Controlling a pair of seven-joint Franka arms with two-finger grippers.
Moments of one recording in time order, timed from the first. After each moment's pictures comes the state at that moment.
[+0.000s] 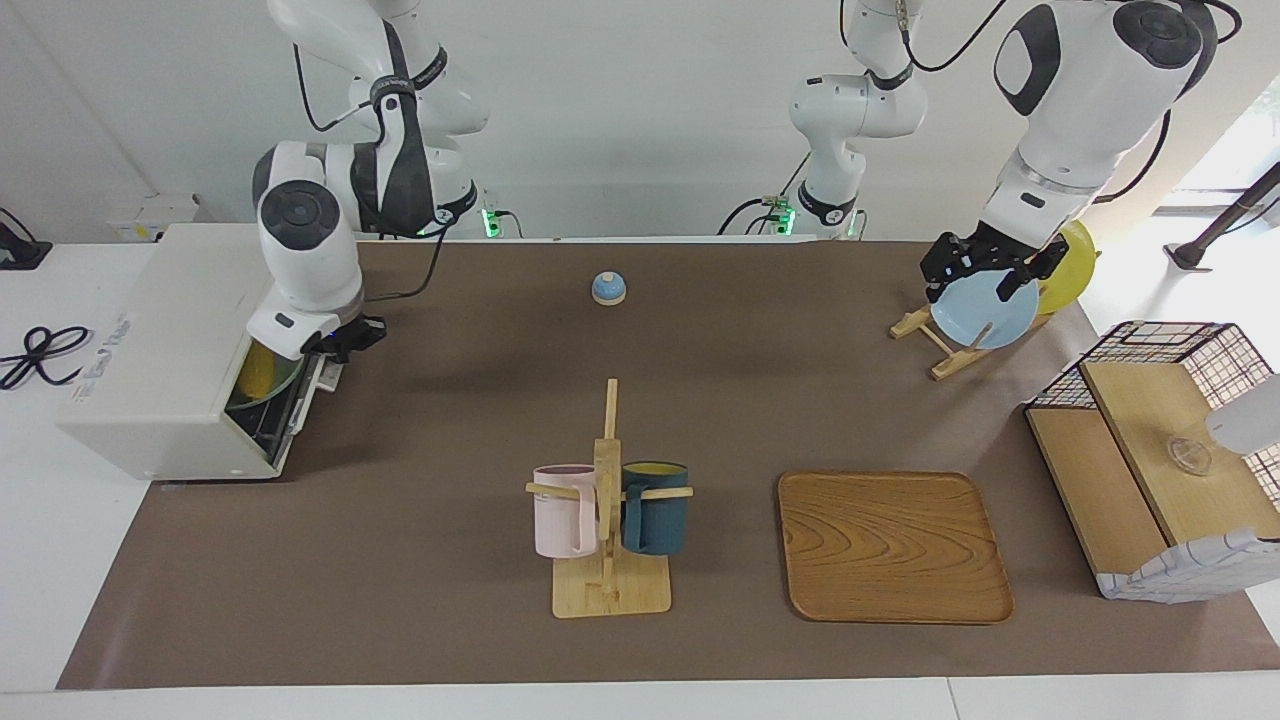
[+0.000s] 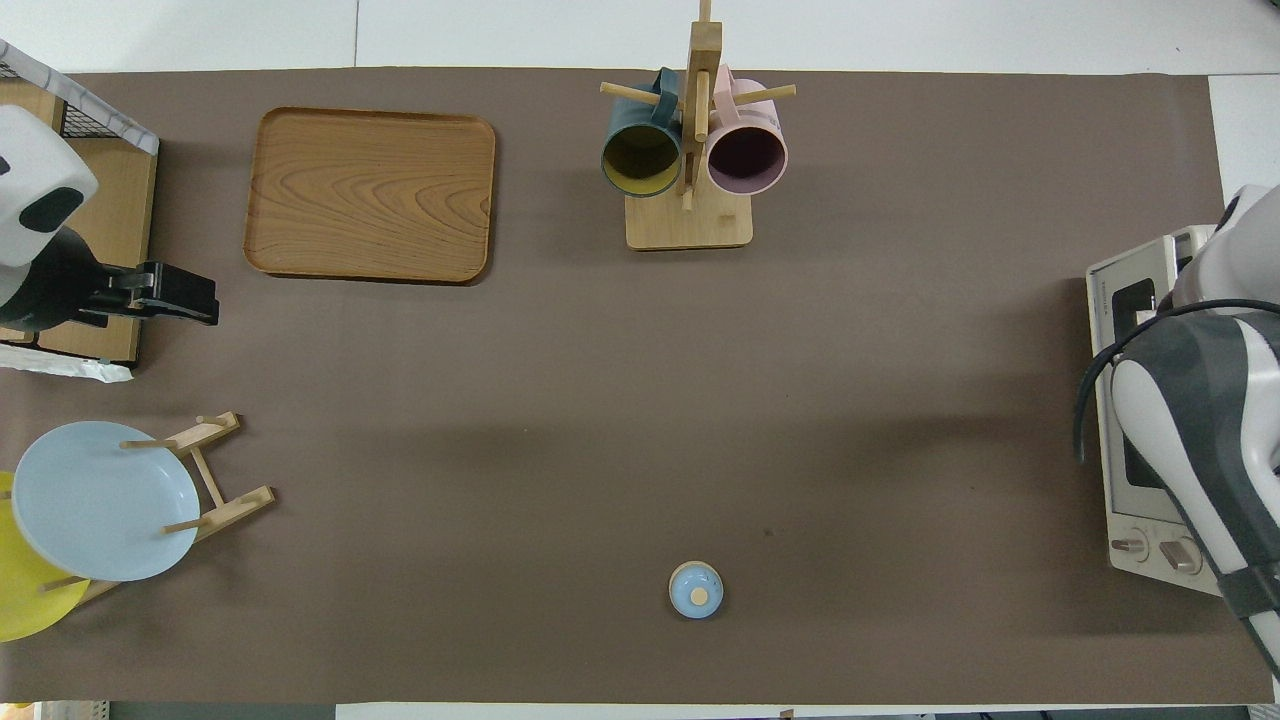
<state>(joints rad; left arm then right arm) -0.14 -0.02 0.02 -1.68 0.00 1.65 -0.05 -0.19 0.02 0.11 -1.94 -0.30 1.81 -0.25</state>
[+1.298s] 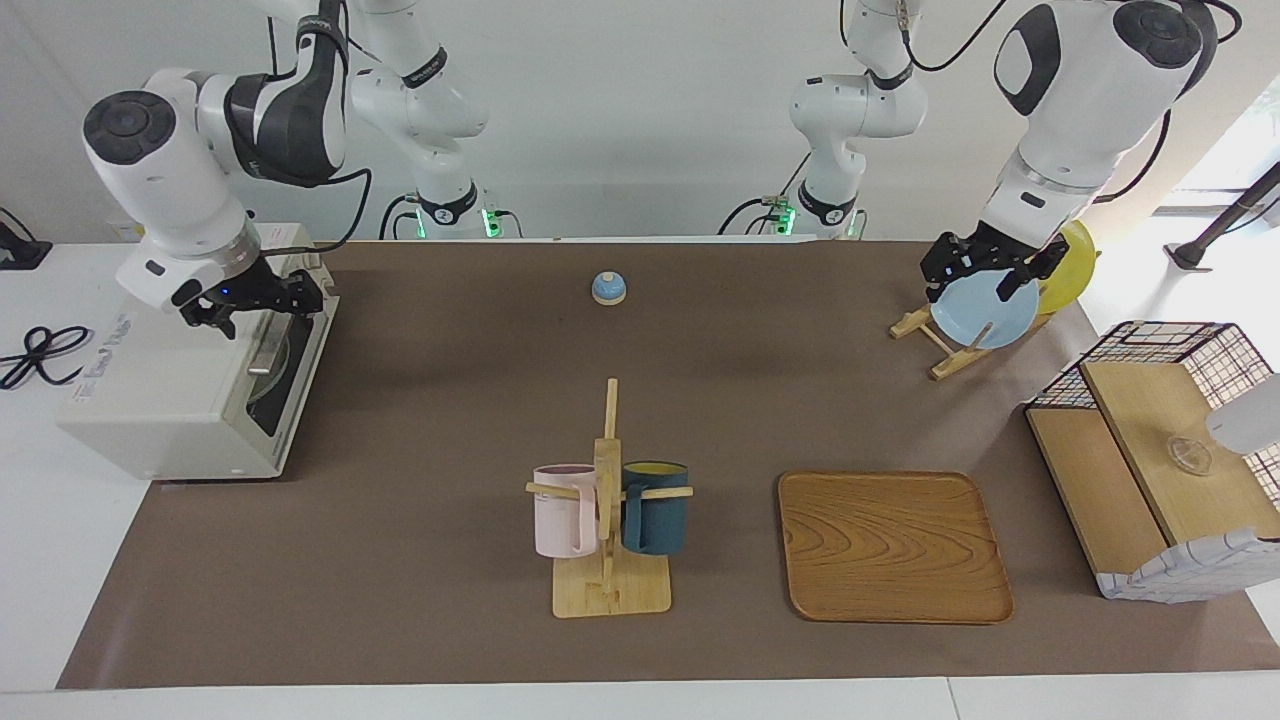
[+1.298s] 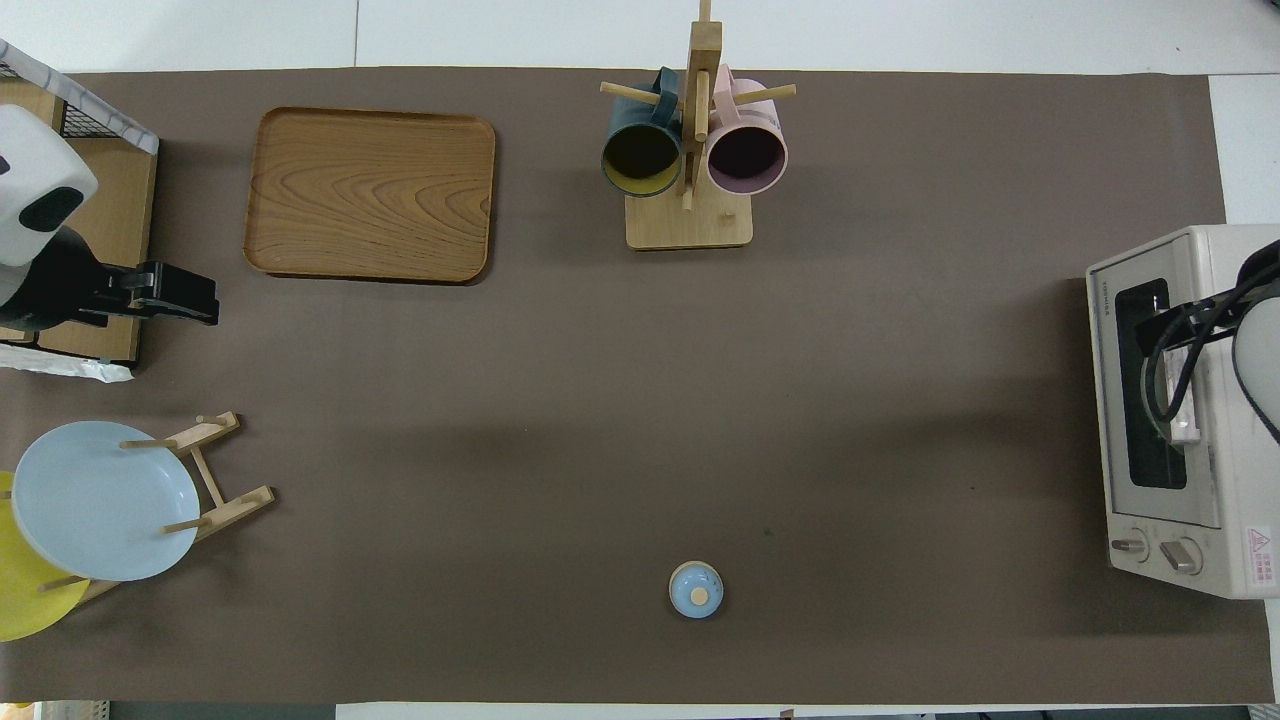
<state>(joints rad) -0.14 -0.02 0.02 -1.68 0.00 1.65 -0.05 -0.23 0.03 0.11 -1.75 -0.14 1.68 -0.30</state>
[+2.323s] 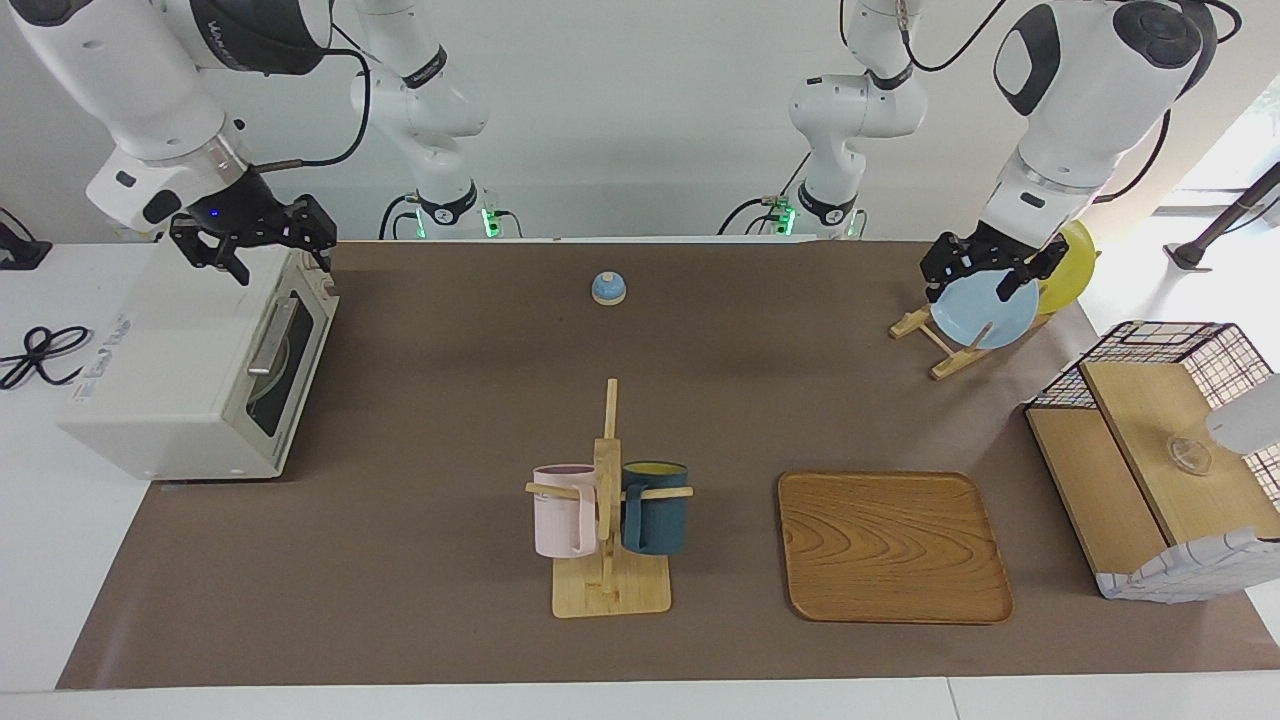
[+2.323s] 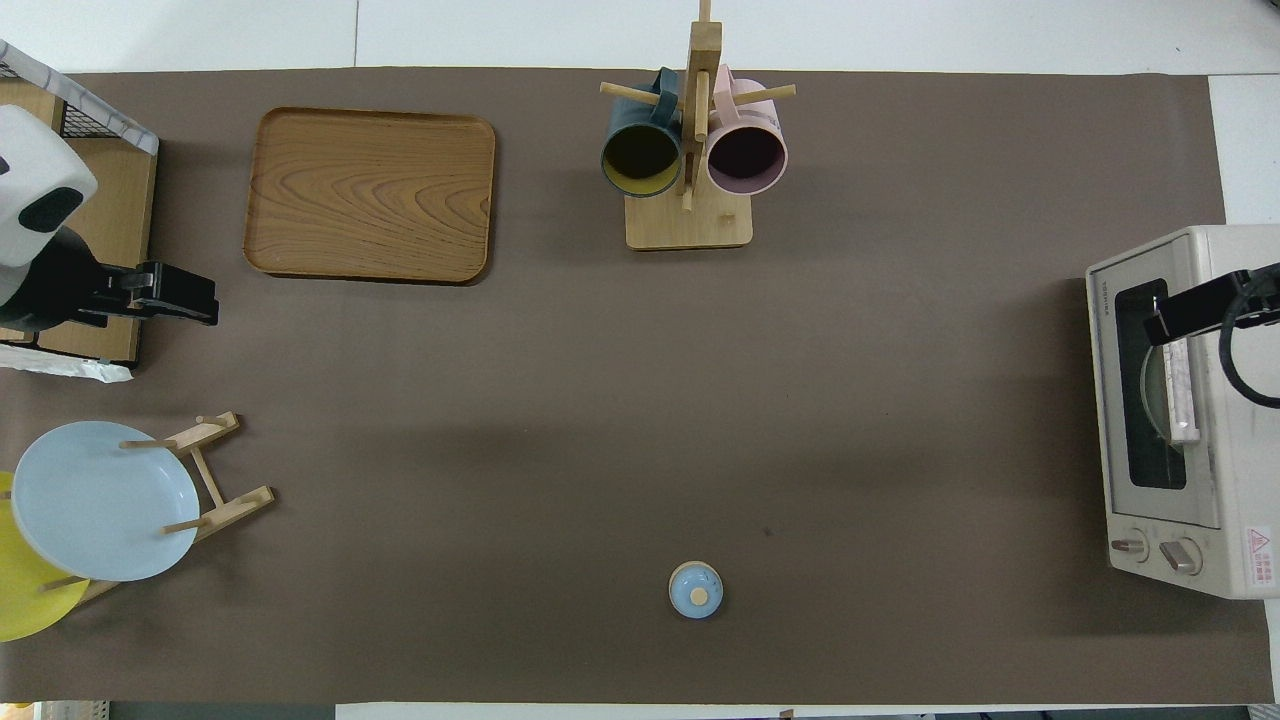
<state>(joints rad) -0.14 -0.02 0.02 -1.68 0.00 1.65 -0.05 -0.19 0.05 0.13 -1.48 0.02 1.40 -0.22</state>
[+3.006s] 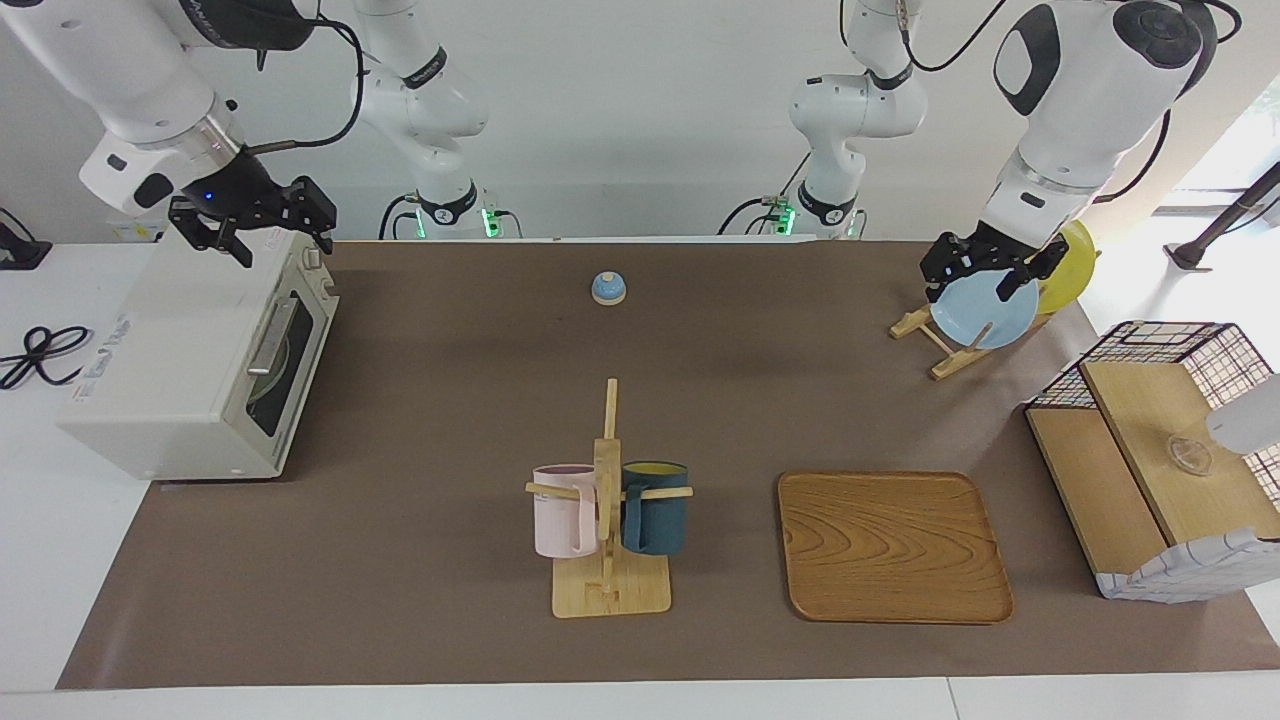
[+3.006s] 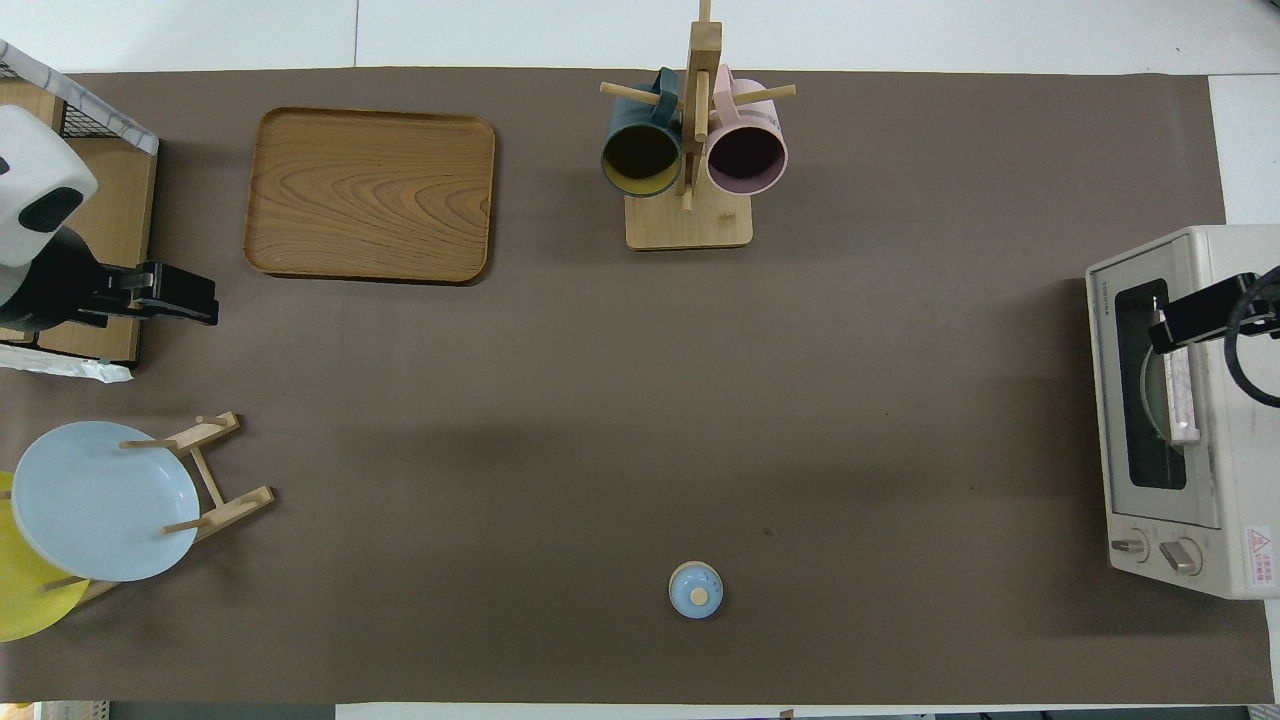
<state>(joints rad) -0.14 -0.02 0.02 -1.68 0.00 1.65 -0.05 -0.15 0.05 0.09 -1.46 0.02 1.35 -0.16</state>
